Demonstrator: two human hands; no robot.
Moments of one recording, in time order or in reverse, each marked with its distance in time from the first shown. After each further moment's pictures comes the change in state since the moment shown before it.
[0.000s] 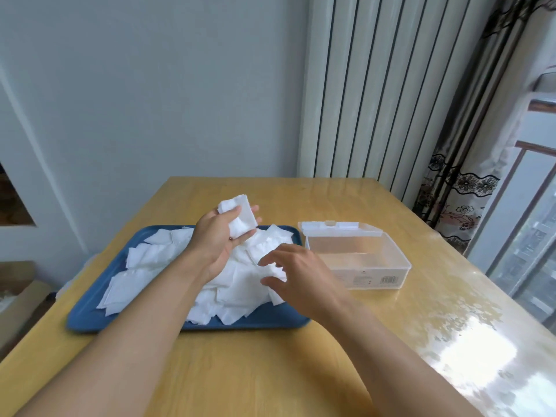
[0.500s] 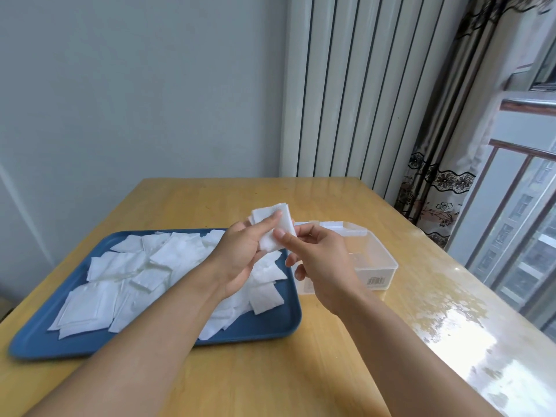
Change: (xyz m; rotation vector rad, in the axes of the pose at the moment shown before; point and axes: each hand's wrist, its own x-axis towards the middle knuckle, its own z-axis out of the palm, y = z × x) left_hand -0.010 -0.024 0.050 0.079 -0.358 -0.068; right_hand 0.003 0.018 -0.029 1.108 0.324 0.492
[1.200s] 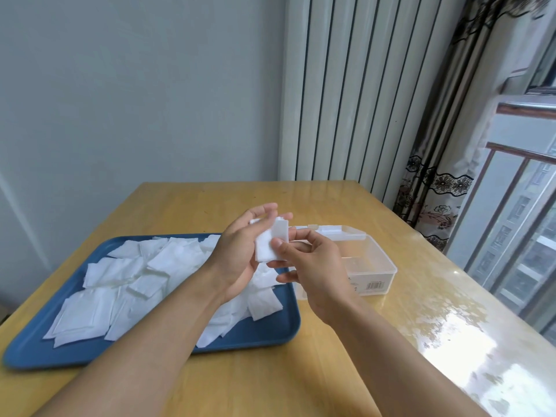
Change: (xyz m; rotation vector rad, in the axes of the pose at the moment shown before) left_hand -0.003 0.005 0.004 -0.100 0.013 0.048; right_hand -0.008 0.001 0.009 0.124 -0.015 0.014
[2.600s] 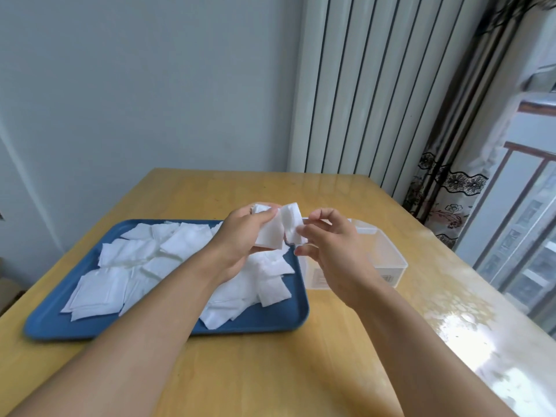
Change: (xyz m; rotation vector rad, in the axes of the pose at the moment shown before) left_hand 0.008 -0.001 -0.021 0.244 0.147 -0.057; right_hand 0.009 -0.007 -0.011 -0.065 0.005 -0.025
